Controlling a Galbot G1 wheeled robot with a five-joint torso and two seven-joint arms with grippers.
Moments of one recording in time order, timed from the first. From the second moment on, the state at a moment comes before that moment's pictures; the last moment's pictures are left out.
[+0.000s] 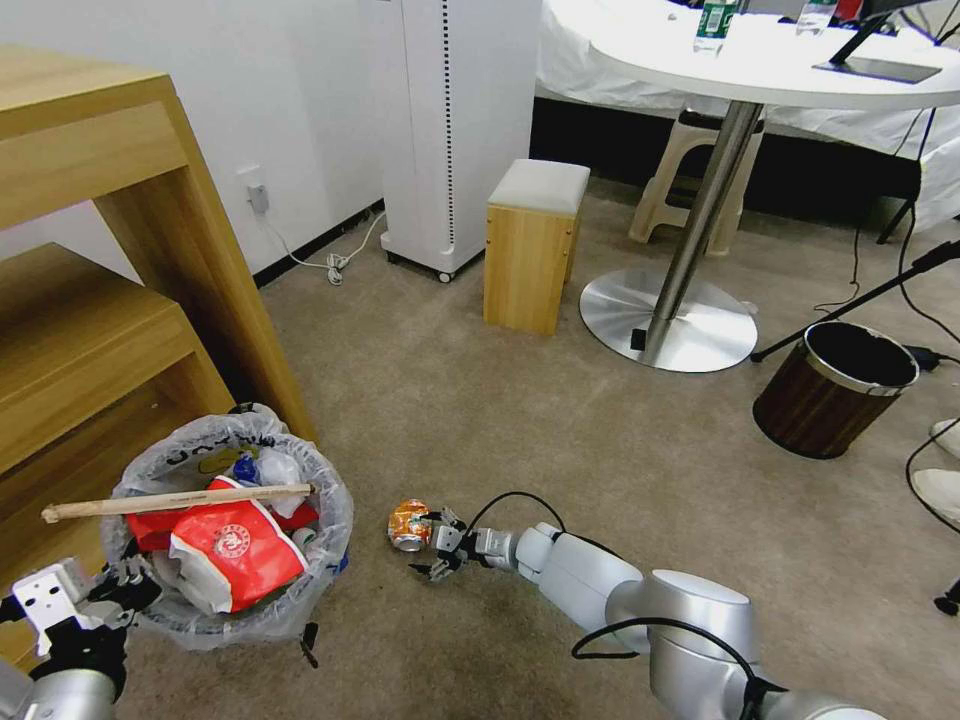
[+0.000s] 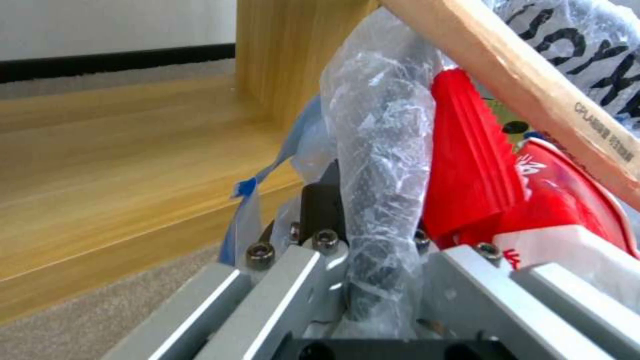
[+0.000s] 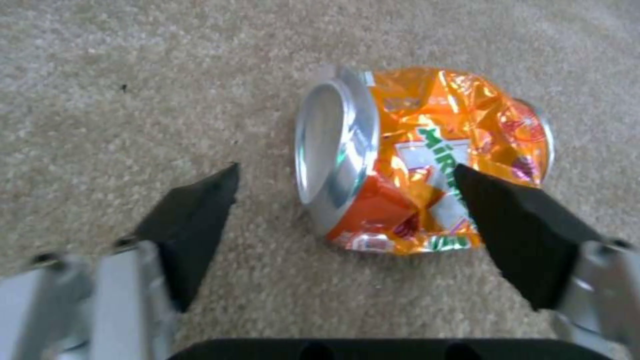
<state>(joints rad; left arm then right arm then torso) 1.95 -1.39 -0.96 -2.45 -0.72 0.27 -0.31 -0.39 1.61 -0.89 0.23 0.33 0.62 -0.36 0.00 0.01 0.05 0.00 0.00</state>
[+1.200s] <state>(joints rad) 1.94 -1.40 -0.93 -2.43 -0.70 0.25 -0.30 -0.41 1.61 -0.83 0.20 0.27 0.68 -0.38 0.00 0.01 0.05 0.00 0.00</state>
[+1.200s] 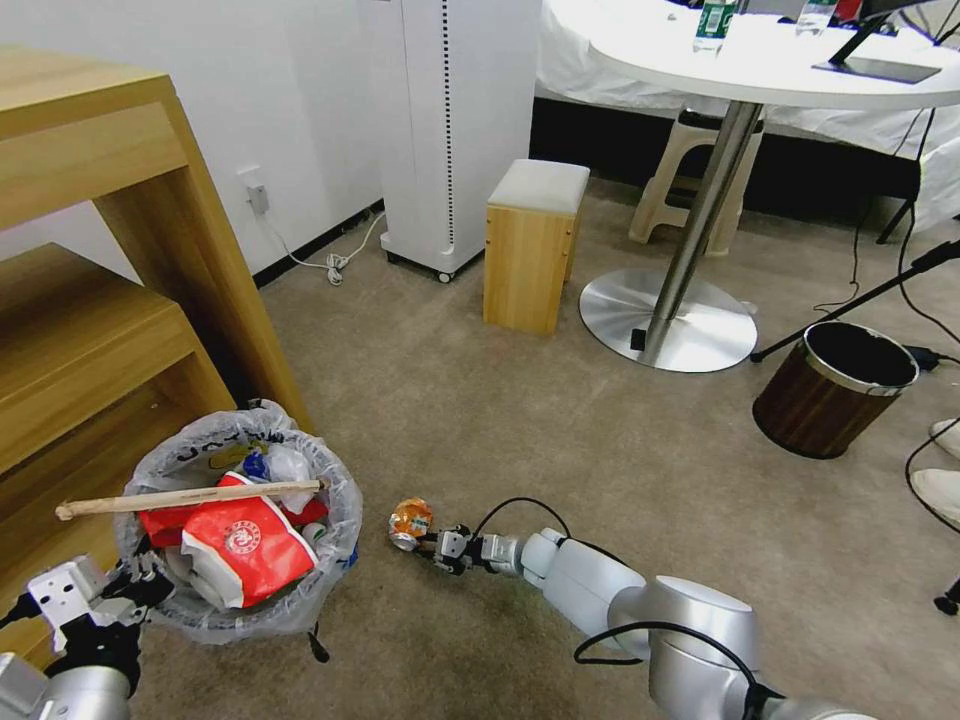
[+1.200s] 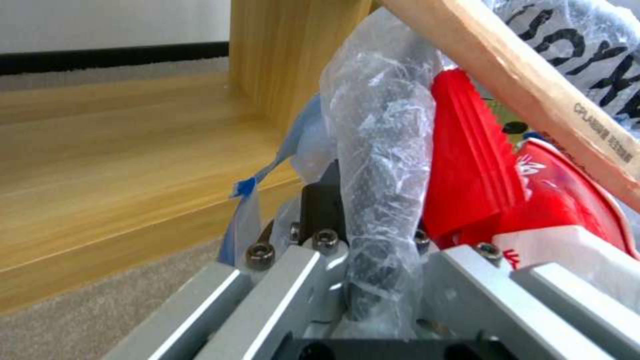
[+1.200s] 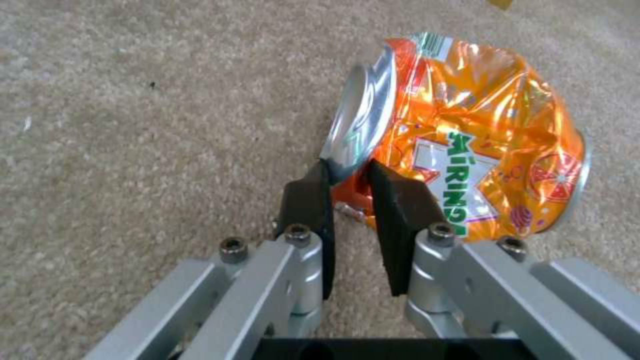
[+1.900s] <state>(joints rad) 1.92 -1.39 -0.92 -2.38 -0.70 0.25 -0.30 -0.39 1.61 -0.77 0.19 0.24 0.77 -0.44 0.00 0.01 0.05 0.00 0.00</state>
